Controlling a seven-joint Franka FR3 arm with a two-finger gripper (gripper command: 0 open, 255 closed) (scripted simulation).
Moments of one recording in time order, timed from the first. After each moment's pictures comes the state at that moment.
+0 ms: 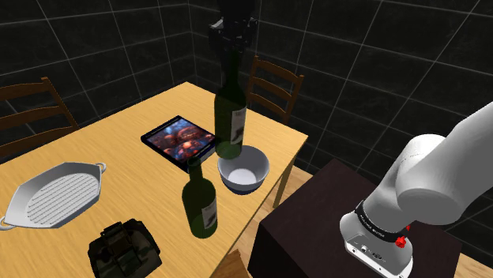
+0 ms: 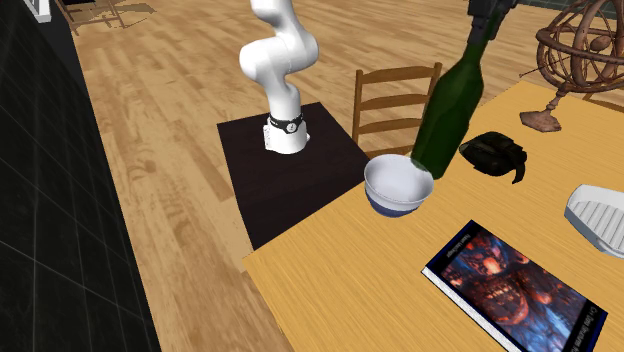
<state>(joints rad) 0.21 -0.23 0.26 -1.78 0.04 1.64 0.24</state>
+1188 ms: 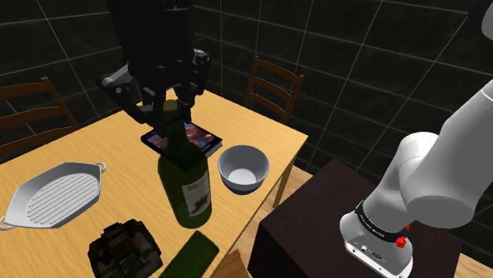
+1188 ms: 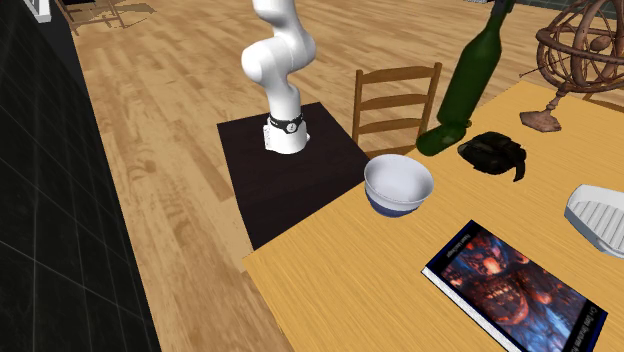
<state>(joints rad) 0.38 -0.08 0.56 -1.62 -0.01 1.61 0.72</state>
